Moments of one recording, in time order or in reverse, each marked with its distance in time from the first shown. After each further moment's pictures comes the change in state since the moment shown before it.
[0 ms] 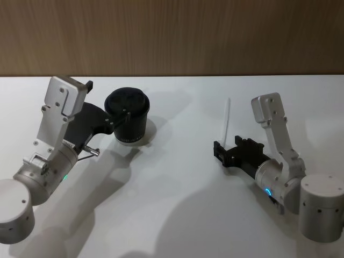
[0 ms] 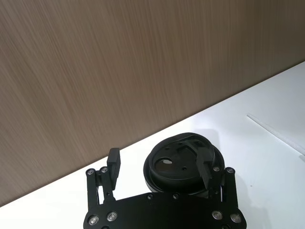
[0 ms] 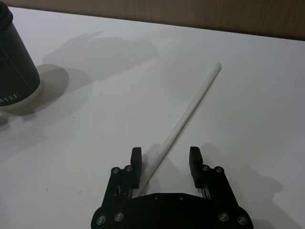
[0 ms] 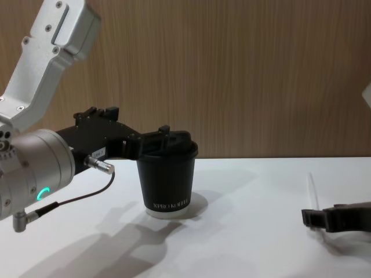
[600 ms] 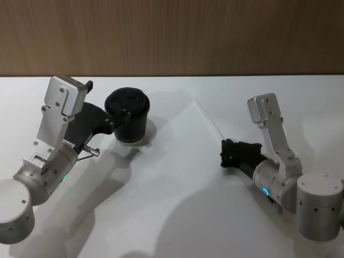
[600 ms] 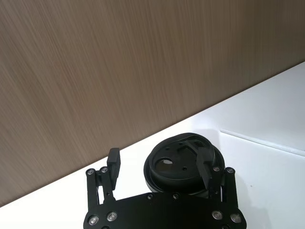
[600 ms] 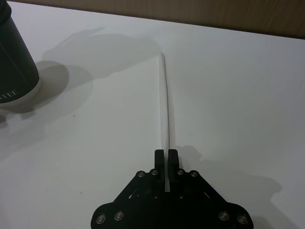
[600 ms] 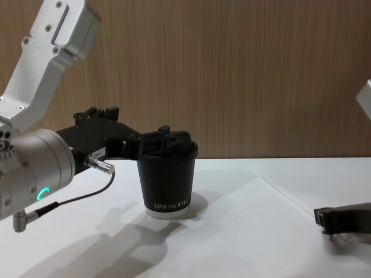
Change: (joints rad) left arm 0.000 0.000 0.000 0.000 0.000 0.000 0.000; right arm 0.010 -0.010 -0.004 0.015 -0.022 0.011 0.005
